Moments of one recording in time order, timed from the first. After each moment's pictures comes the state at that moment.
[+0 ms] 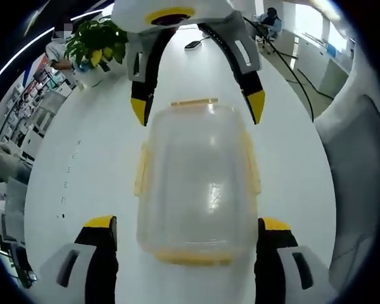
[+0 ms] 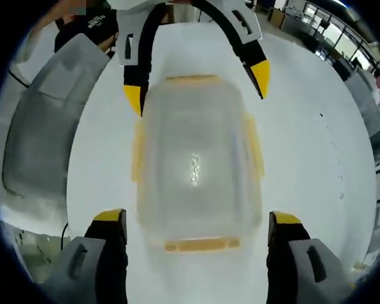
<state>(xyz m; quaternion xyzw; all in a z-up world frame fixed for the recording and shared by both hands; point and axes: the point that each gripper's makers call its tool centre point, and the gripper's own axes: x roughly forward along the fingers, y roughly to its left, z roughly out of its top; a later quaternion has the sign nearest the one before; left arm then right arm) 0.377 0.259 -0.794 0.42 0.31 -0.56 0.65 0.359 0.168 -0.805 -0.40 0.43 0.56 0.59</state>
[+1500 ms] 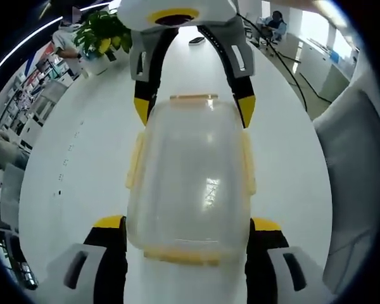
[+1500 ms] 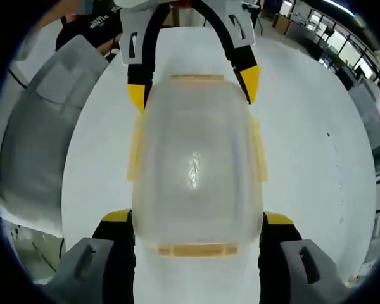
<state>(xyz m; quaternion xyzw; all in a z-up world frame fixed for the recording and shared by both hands) 0.374 0.306 -0.799 0.41 0.33 -0.55 0.65 0.363 0.214 -0.811 -0.40 0.41 0.57 0.59</state>
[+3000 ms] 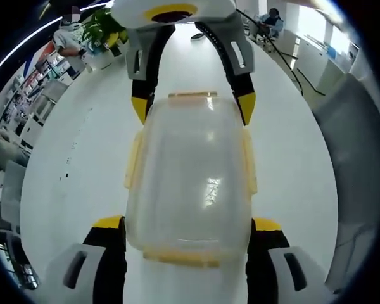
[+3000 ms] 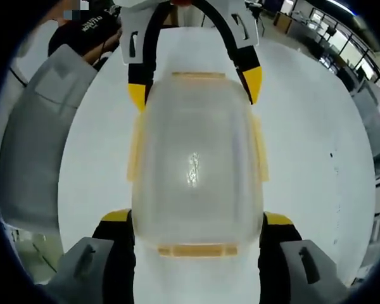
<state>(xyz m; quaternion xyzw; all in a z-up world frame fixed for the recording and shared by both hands) 0.401 0.356 -0.800 0.42 0.33 -0.55 0.64 0.388 0.263 -0.809 -0.41 0.41 0.56 0.59</state>
